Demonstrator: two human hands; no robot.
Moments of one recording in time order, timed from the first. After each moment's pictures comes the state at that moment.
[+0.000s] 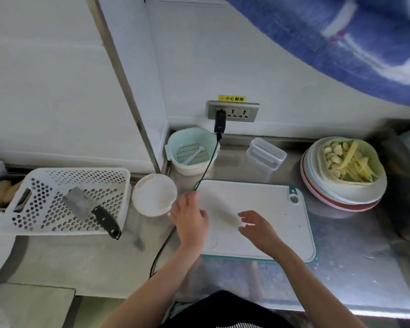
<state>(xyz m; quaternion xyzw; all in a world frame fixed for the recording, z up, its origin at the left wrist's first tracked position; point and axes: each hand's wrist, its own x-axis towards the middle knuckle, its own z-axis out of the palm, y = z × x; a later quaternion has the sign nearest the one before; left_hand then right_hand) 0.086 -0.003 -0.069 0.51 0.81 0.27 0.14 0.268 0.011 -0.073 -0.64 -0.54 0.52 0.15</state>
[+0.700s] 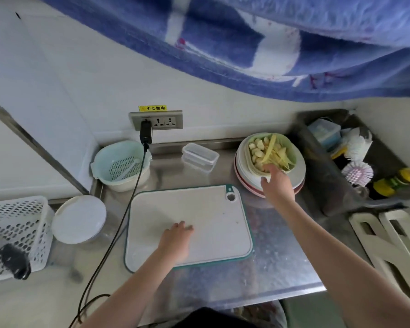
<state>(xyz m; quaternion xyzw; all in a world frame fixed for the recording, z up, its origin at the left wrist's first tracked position) 0.191 0.014 -0.088 0.78 0.56 -0.18 0.18 0.460 0.094 -0.014 -0.80 -0.55 0.16 0.17</state>
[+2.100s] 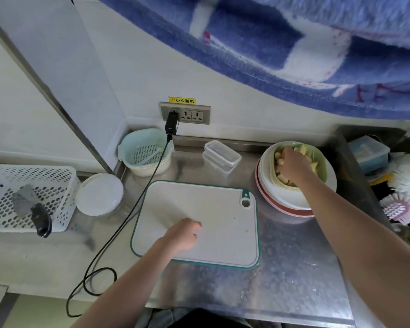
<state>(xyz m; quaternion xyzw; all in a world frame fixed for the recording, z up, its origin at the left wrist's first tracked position) 0.192 0.025 -0.099 0.66 0.64 -0.05 0.38 0.478 0.204 -0.008 -0.73 -0.68 0.09 -0.03</state>
